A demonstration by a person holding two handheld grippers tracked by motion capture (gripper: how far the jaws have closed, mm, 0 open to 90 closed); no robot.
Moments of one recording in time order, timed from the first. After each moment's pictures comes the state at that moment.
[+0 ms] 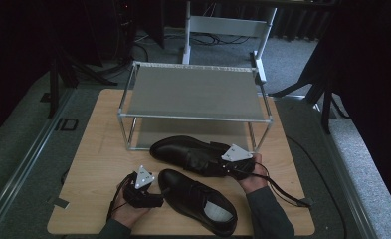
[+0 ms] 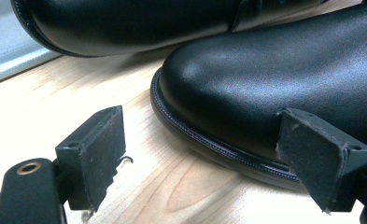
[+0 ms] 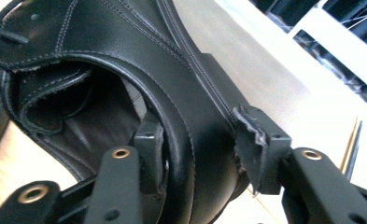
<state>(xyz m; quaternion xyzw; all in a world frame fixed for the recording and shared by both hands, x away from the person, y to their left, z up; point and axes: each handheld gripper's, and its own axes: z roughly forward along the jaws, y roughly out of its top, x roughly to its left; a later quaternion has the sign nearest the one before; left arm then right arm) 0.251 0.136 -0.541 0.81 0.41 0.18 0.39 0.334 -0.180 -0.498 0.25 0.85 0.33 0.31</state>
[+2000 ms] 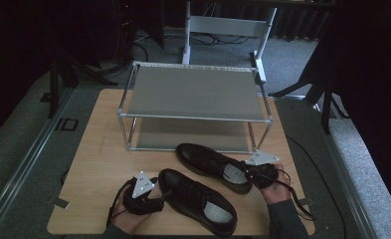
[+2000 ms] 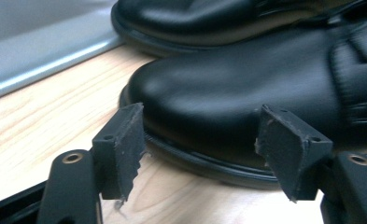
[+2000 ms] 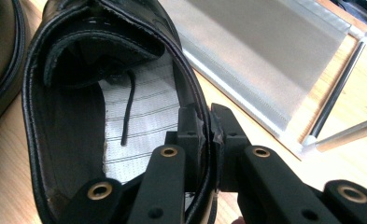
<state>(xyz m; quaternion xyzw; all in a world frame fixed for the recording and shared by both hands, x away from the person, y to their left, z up) 0.224 0.129 -0.524 0.80 0.37 0.18 0.44 0.309 -0.239 -0.485 0.32 0.86 0.31 0.24</state>
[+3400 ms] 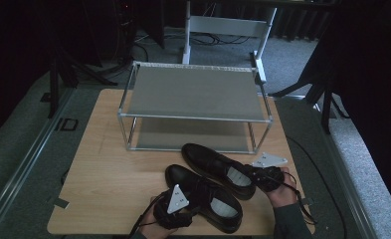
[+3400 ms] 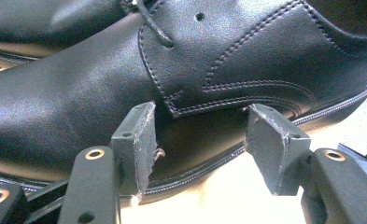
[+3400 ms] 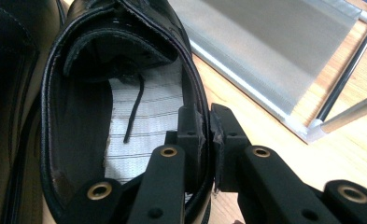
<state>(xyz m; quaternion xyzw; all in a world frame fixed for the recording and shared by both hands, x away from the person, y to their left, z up) 0.208 0.050 -0.532 0.84 0.30 0.14 0.42 0.302 -0.256 -0.485 0.33 0.86 0.33 0.22</state>
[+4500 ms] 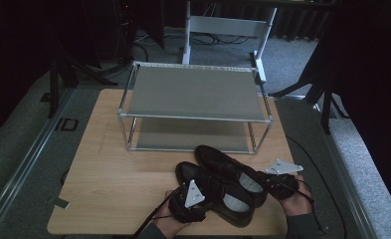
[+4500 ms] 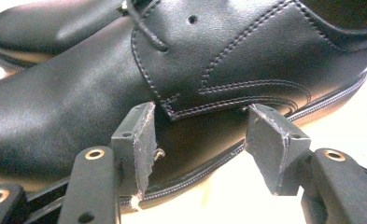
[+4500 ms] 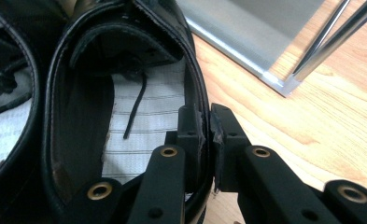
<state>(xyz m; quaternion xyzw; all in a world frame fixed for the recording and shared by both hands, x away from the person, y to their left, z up) 0.225 0.013 -0.531 0.85 0.27 0.14 0.42 0.283 -0.289 -0.485 0.36 0.85 0.31 0.21</state>
